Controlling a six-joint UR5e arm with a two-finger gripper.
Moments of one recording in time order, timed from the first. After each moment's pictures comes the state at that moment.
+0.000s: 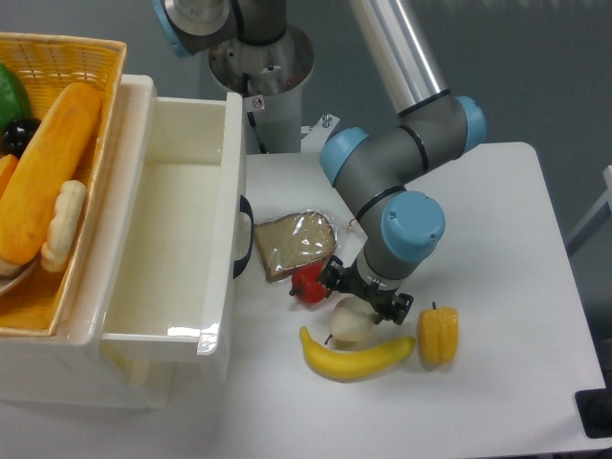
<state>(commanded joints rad) 2.55 -2.09 -1.57 -1.14 1.41 1.01</state>
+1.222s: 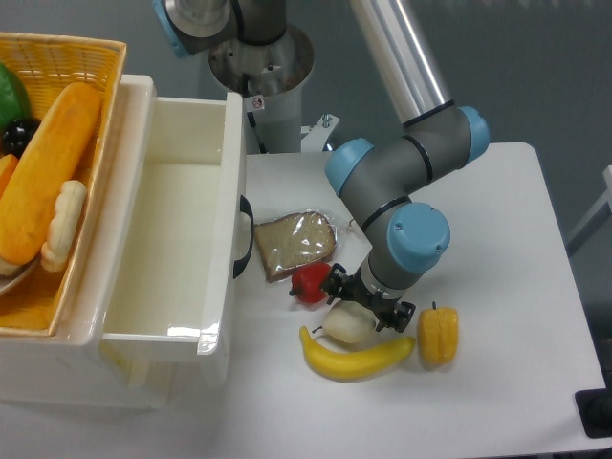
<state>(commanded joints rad) 2.55 -2.14 -1.55 -1.13 1.43 1.03</state>
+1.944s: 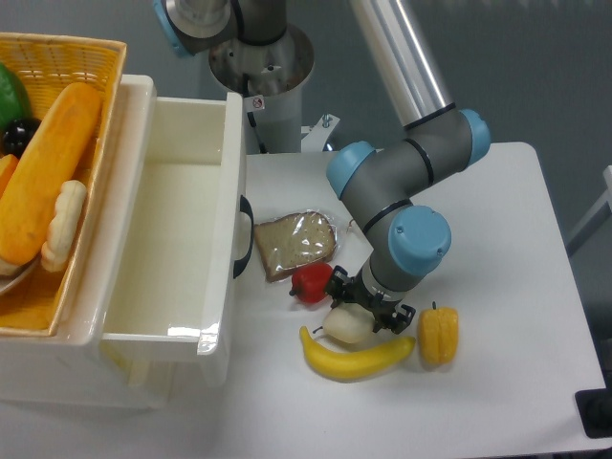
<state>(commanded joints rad) 2.55 -2.14 -1.54 -1.14 1.43 1.04</state>
